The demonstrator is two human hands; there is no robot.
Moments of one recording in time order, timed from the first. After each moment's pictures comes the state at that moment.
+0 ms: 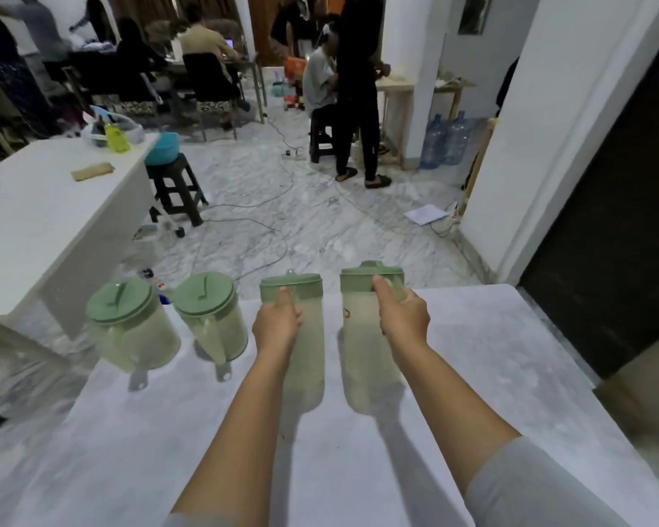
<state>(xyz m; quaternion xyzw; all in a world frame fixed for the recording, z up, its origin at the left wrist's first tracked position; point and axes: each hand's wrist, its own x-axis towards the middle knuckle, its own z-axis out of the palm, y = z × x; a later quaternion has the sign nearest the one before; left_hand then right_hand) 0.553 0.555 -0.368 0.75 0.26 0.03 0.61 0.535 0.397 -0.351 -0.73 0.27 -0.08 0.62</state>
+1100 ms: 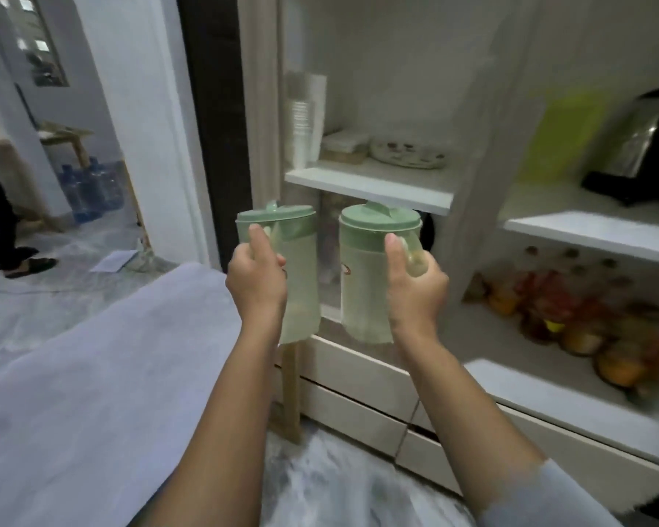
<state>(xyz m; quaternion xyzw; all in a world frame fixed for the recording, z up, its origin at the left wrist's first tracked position) 0.191 0.366 -0.226 0.65 -0.19 -0.11 0.73 0.053 0.311 -0.230 -0.55 0.42 -0.61 0.38</state>
